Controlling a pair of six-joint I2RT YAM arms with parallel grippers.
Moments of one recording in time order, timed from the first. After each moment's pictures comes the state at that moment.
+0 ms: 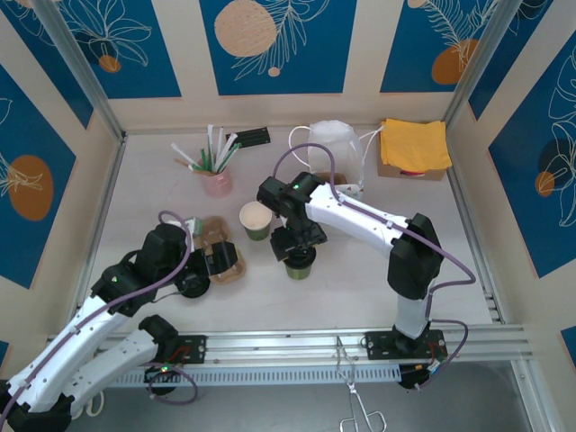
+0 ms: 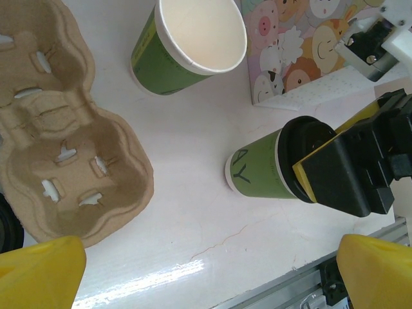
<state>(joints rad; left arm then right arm) -0.64 0.65 0.76 -0.82 0.12 -0.79 0.90 1.84 1.65 -1.38 -0.01 0.49</state>
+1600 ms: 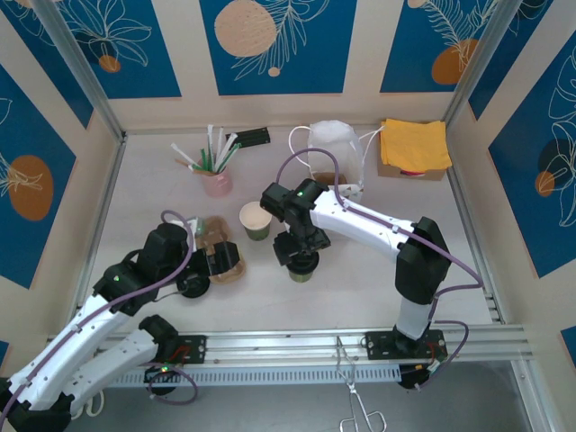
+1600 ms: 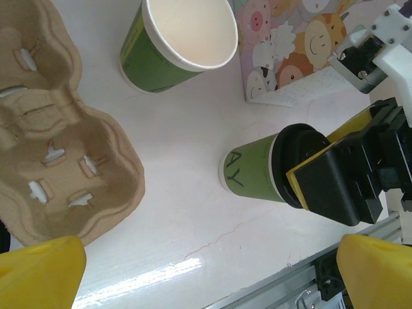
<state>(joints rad) -0.65 0.66 0.76 -0.80 0.14 -0.79 0.91 1.79 1.56 -1.33 0.01 0.50</state>
